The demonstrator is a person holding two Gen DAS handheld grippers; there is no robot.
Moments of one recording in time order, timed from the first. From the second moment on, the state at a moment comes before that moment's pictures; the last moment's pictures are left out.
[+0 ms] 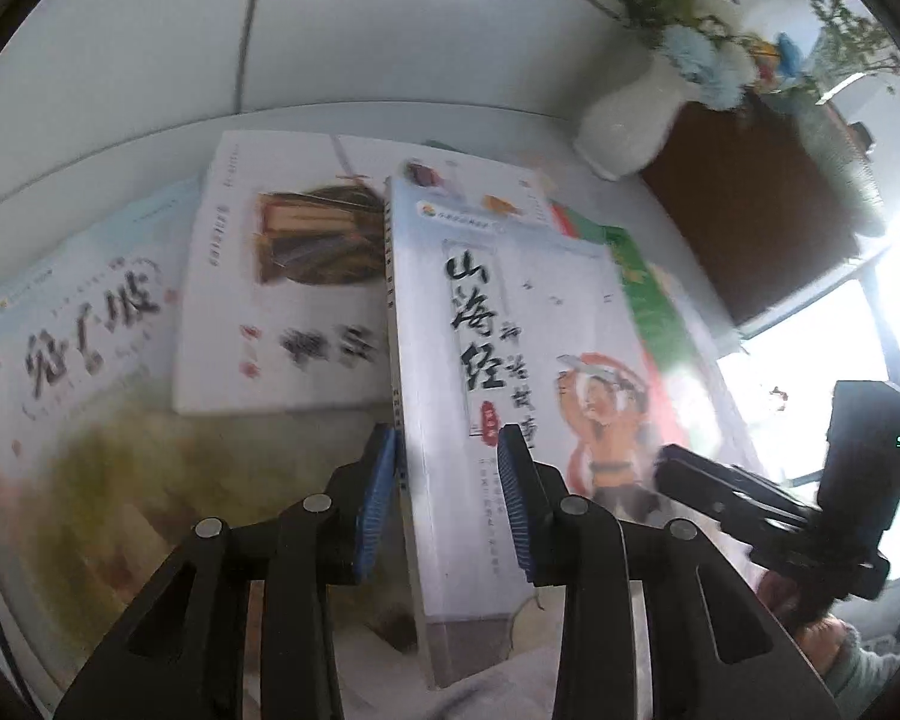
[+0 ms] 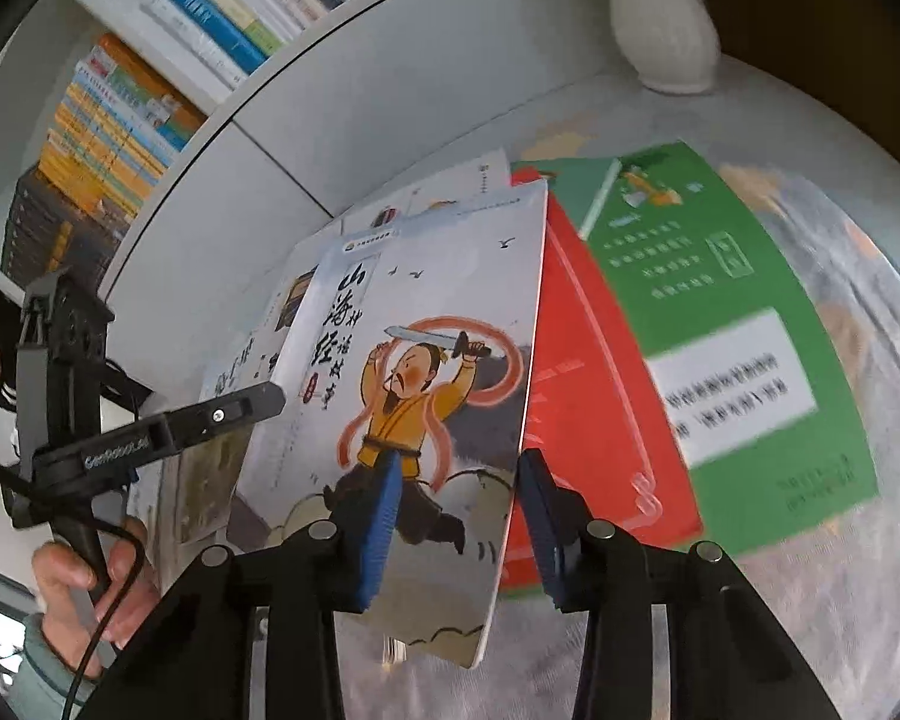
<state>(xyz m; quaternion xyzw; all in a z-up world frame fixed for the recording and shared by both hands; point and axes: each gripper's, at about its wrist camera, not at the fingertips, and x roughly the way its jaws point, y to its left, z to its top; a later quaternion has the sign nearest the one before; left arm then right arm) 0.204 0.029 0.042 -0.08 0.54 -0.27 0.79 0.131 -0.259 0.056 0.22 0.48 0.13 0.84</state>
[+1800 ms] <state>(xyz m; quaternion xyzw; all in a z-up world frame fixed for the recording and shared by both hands) -0.004 -0.004 0.002 -0.36 0.57 -0.37 0.65 -0.115 -0.366 0.013 0.41 0.50 0.11 0.75</state>
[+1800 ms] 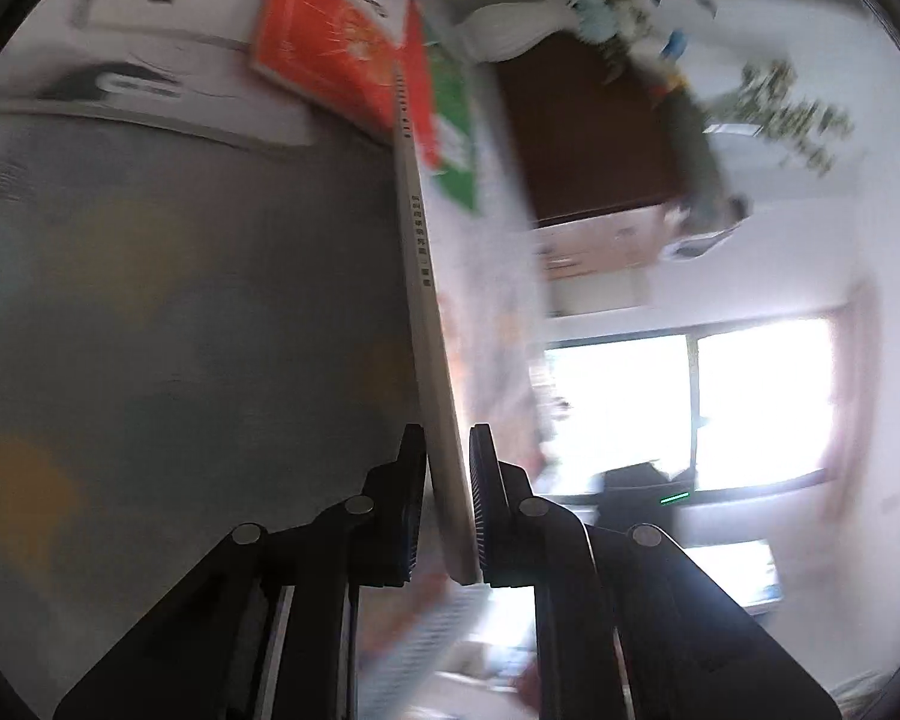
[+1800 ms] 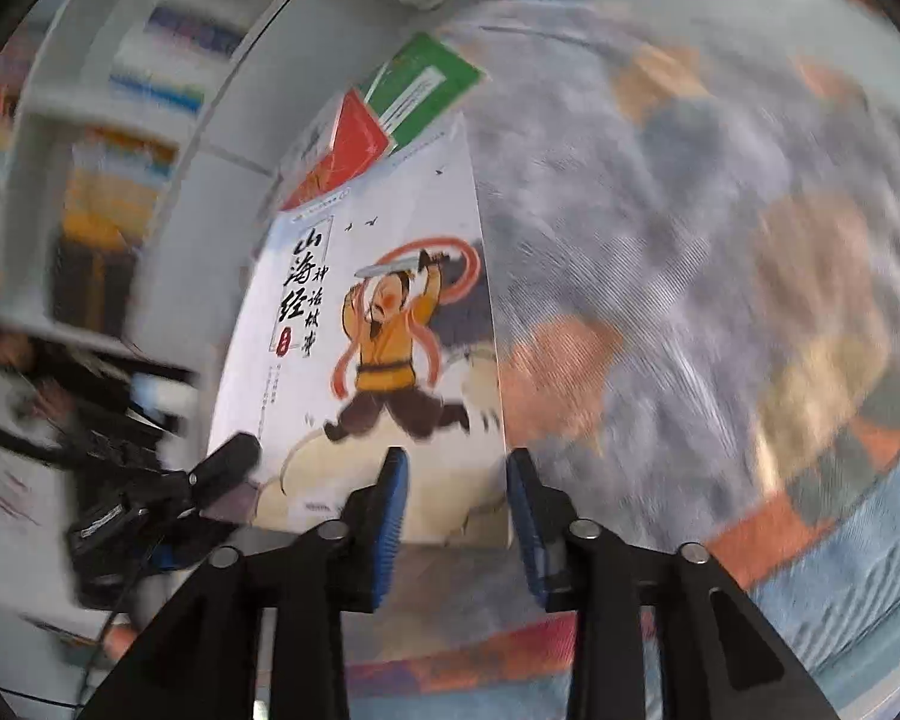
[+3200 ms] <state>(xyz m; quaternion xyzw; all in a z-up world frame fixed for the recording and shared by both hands) -0.015 0.074 0.063 -0.20 0.51 -0.33 0.77 -0.104 -0.221 0.115 0.00 0.46 0.21 0.87</state>
